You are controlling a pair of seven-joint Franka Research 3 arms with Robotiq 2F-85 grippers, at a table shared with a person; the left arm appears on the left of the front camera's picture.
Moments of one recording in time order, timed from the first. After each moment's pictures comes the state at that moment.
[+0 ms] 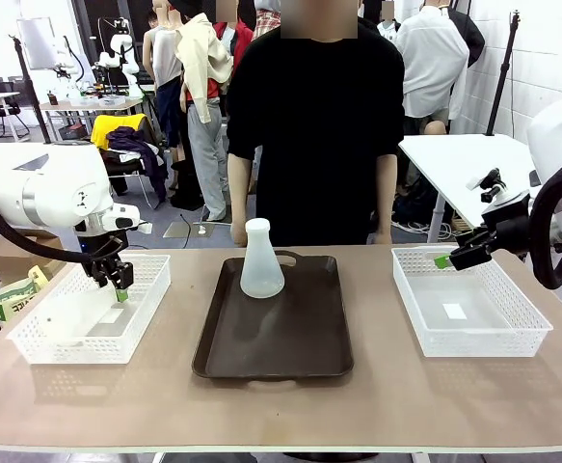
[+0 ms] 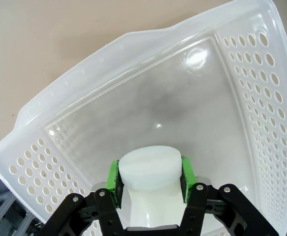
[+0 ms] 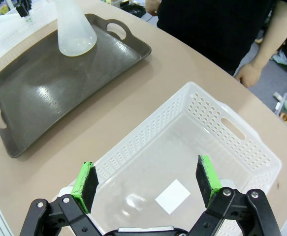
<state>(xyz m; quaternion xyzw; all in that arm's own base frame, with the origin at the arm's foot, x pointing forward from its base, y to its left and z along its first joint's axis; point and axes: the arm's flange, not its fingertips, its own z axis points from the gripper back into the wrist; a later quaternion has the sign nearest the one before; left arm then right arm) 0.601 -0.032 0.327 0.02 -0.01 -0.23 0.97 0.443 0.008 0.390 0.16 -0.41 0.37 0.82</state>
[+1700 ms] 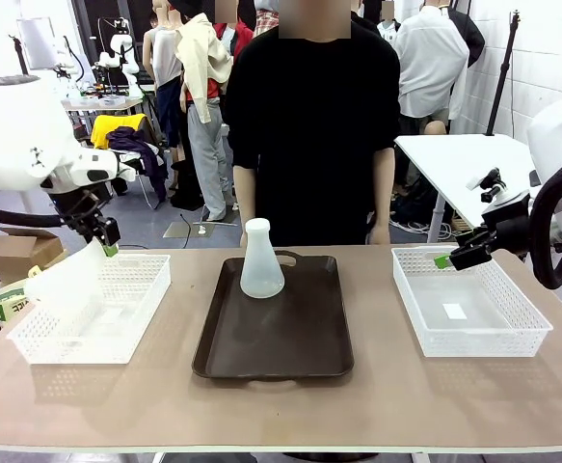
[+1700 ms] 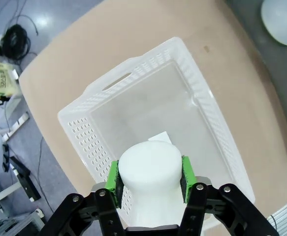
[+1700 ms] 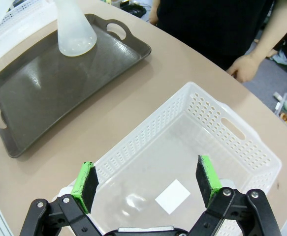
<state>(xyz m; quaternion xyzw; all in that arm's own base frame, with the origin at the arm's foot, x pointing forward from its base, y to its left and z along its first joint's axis) 0.533 -0.045 0.462 0.04 -0.15 -0.25 0.96 0.443 0.008 0.390 0.16 -0.41 0.37 0.82</state>
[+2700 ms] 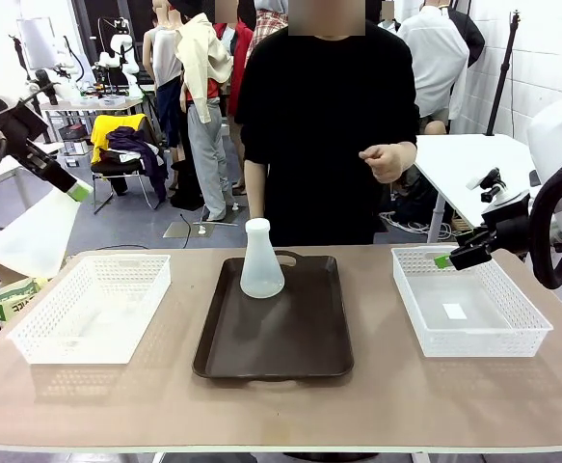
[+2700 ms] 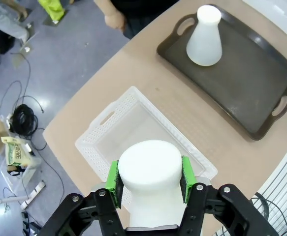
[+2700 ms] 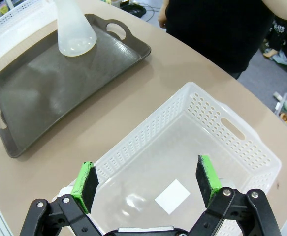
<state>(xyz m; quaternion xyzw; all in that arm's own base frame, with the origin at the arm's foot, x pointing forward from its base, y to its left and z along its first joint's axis) 0.419 -0.031 0.583 -0.02 -0.30 -0.36 0.88 0.444 0.008 0.391 0.16 -0.41 0.37 0.82</state>
